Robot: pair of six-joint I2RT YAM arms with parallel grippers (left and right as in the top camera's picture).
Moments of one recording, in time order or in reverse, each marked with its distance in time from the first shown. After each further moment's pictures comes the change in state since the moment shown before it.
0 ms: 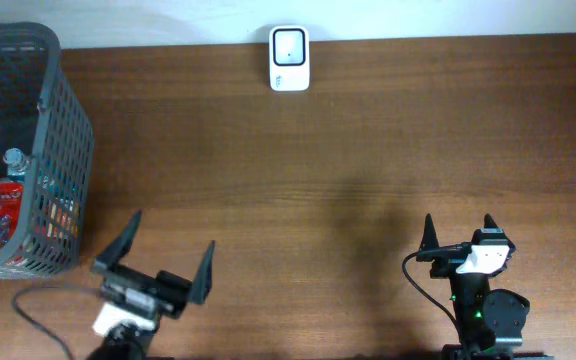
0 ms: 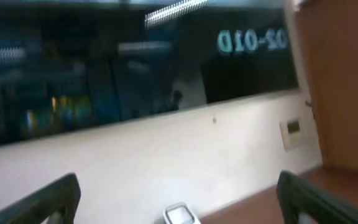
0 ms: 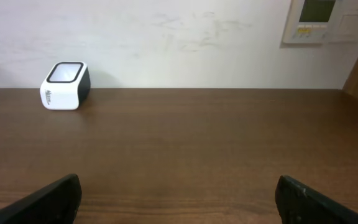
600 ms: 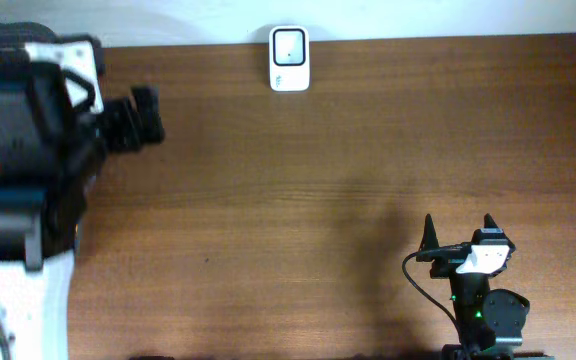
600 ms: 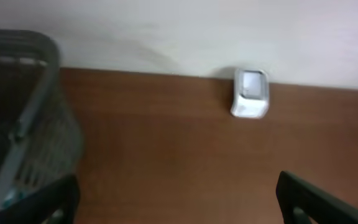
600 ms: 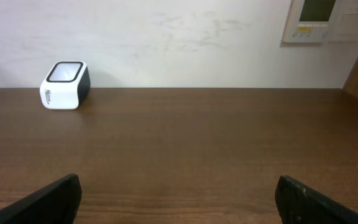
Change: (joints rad) left arm 0.014 1.239 1.528 -1.351 -0.407 -0.146; right arm 0.000 0.002 0.000 0.000 0.000 0.000
